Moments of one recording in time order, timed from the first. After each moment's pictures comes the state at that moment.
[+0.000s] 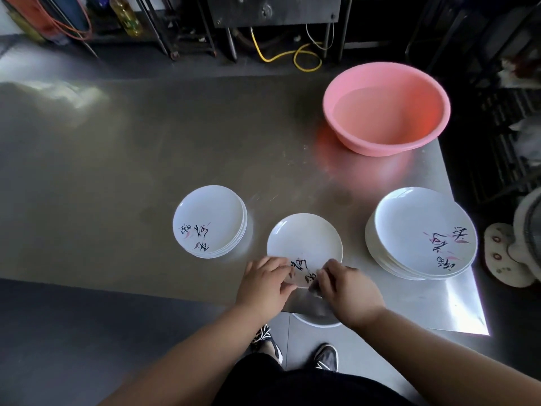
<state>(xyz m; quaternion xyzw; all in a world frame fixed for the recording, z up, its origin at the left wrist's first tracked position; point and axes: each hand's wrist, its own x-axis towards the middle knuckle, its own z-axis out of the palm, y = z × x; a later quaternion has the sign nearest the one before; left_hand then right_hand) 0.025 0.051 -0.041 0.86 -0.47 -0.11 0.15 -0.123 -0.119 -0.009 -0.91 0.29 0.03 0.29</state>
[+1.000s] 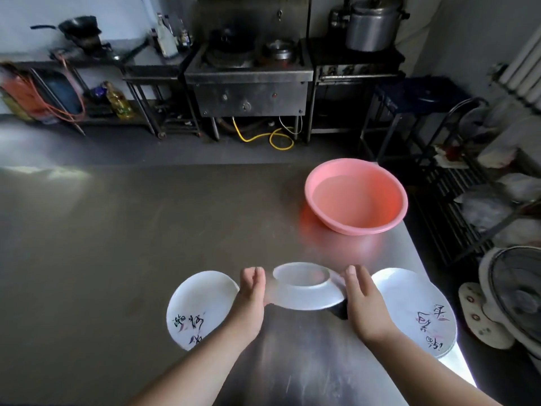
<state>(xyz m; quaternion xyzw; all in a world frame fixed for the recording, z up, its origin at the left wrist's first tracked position) 0.119 -0.013 0.092 0.73 -0.11 -0.38 0.55 -0.047 -0.181 0.092 -0.65 0.43 -0.20 0.59</state>
